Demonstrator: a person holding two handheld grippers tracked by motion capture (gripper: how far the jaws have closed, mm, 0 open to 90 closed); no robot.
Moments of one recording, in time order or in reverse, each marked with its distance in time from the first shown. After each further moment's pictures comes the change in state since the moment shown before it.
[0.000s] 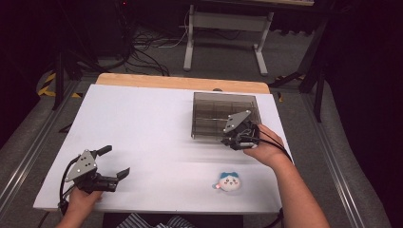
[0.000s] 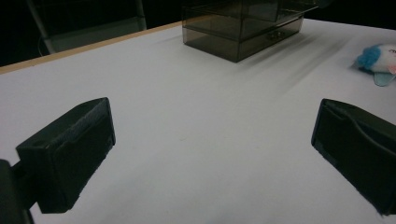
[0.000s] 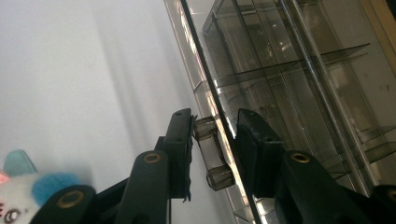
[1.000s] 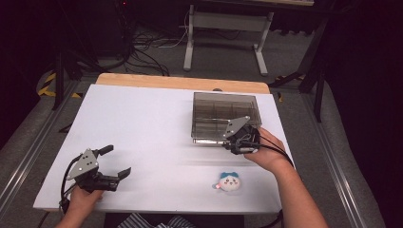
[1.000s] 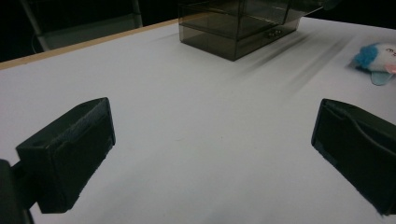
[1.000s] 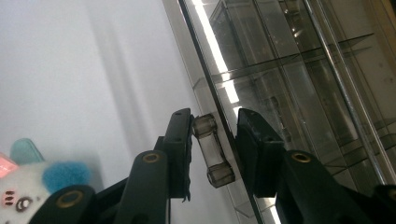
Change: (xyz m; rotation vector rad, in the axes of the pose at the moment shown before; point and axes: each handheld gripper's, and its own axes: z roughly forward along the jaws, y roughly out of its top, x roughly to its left) left arm 0.001 0.002 0.004 0.010 -0.020 -0.001; right arm 0.013 -0.003 -0.002 0.023 -0.026 -0.019
